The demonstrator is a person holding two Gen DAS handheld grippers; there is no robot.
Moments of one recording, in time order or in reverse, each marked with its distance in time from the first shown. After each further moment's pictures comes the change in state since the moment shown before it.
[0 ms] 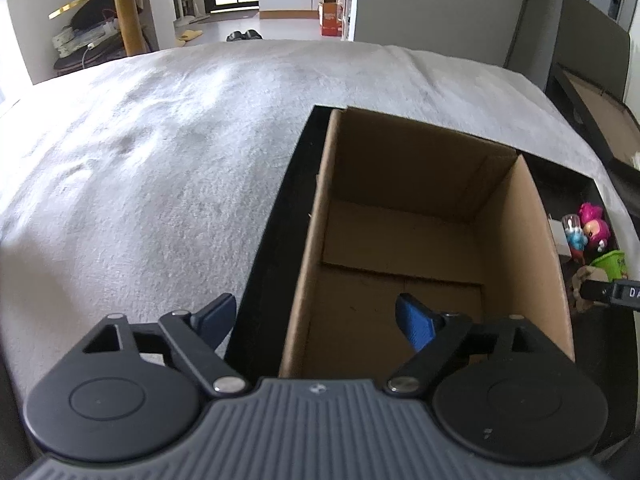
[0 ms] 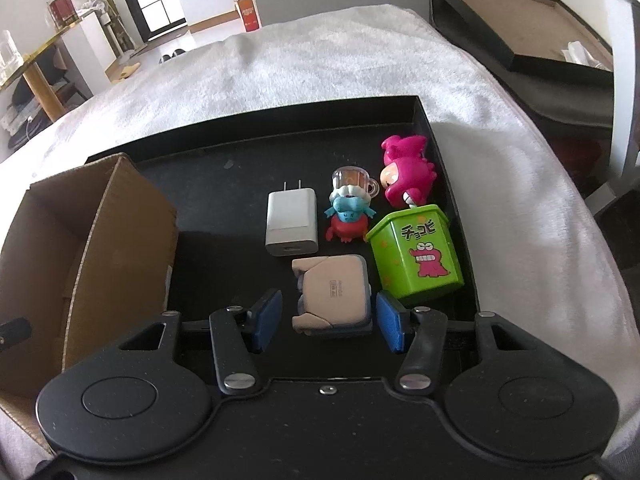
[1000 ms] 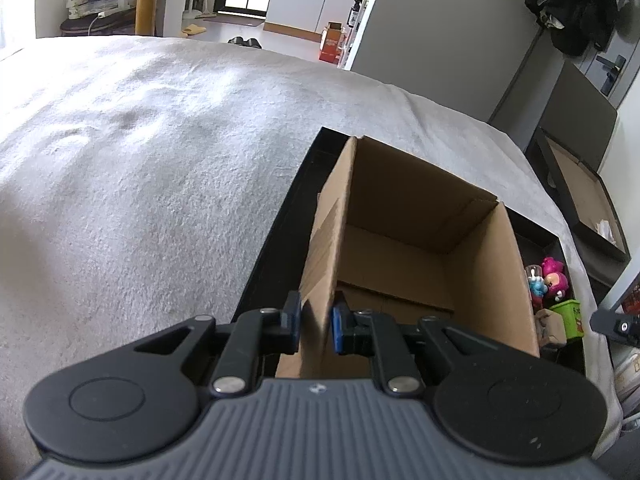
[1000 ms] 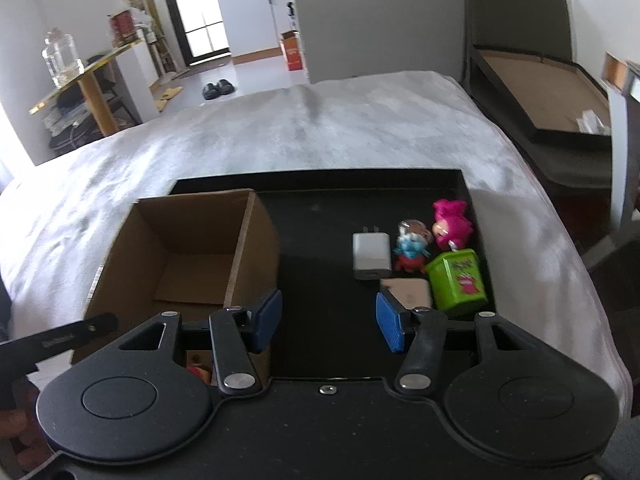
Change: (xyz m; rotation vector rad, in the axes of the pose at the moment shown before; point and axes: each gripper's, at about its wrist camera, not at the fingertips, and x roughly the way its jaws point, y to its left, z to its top) left arm -0.015 0.040 -0.014 -0.183 -0.085 -0.152; right arm -0.085 0.050 -0.007 -0.070 -0.126 0.039
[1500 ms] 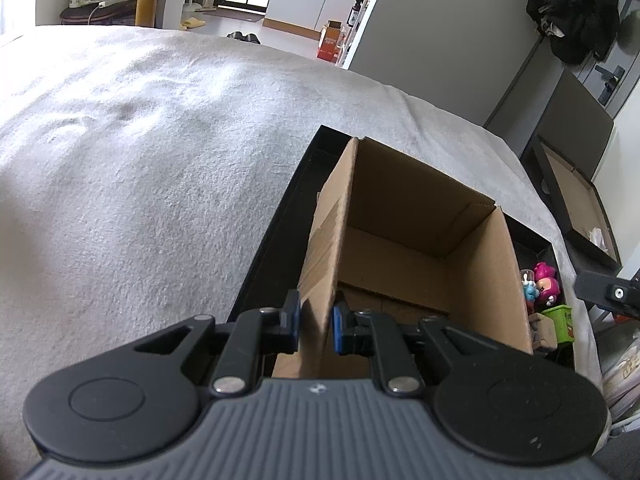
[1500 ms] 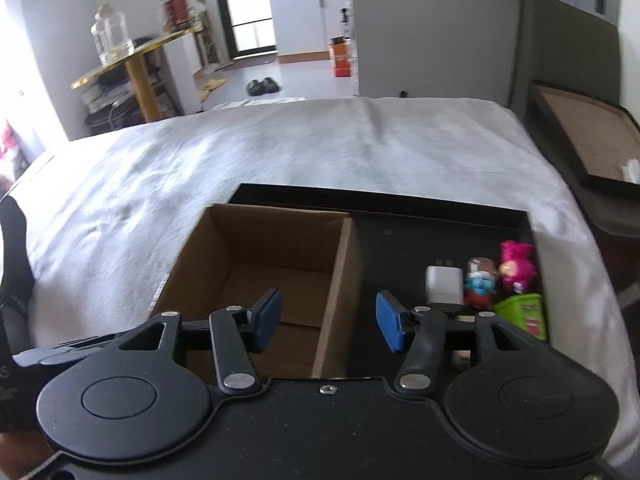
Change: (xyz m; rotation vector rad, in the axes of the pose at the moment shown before) left arm -0.001 0.005 -0.001 -0.026 0.009 -0.033; right arm -0.007 0.060 0.018 -0.112 -0.029 0.069
